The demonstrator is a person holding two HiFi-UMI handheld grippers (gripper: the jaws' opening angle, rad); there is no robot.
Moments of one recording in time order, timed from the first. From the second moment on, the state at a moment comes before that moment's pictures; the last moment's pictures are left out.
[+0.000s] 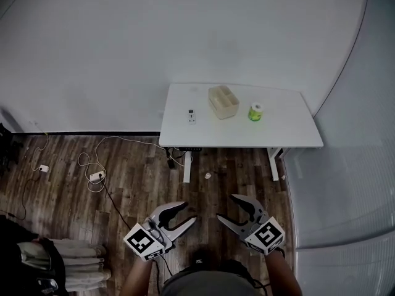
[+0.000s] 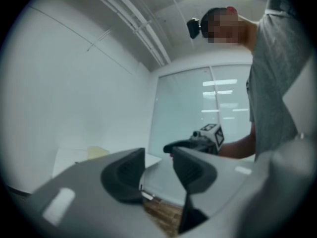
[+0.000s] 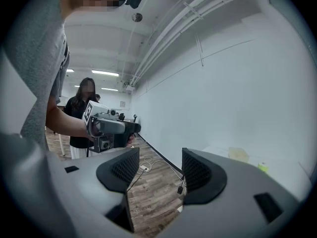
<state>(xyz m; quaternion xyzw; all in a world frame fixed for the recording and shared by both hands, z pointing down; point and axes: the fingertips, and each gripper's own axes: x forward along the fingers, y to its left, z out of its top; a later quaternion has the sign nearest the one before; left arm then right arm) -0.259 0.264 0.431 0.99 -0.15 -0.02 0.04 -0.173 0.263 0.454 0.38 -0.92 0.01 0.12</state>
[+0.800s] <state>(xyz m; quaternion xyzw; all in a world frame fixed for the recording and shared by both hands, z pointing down) -0.191 0.174 0.443 0.98 -0.19 0.00 0.05 -0.109 0.163 0.461 0.34 -0.93 0.02 0.12</state>
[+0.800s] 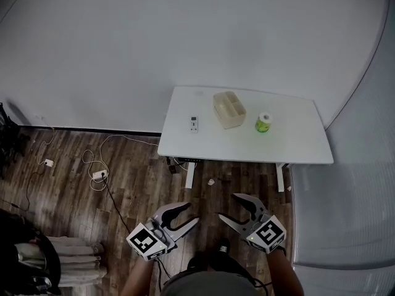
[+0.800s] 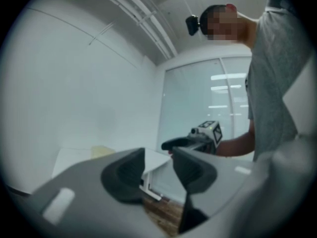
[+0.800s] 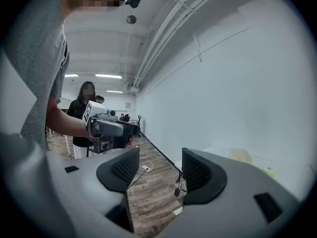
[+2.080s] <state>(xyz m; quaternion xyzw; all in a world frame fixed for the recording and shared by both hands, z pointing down) -0.074 0.074 0.437 0.97 -0.23 0.03 0.03 -0.014 0.044 0.460 0.27 -0.96 0.01 0.10</state>
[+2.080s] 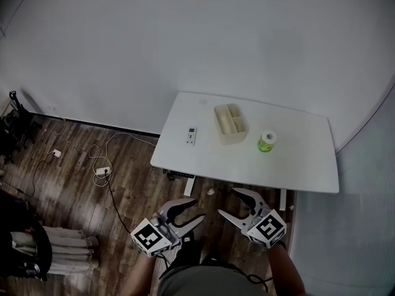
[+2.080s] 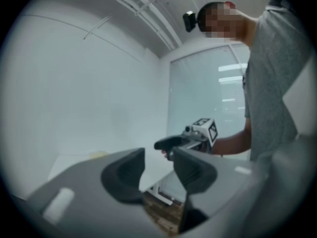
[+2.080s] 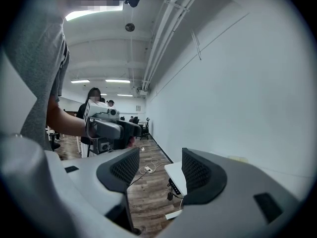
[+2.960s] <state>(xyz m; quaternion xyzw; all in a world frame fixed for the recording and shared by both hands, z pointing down) -0.179 -0.072 0.457 0.98 -0.20 0.00 0.07 -0.117 -0.081 0.469 0.32 -0.94 0.03 0.13</state>
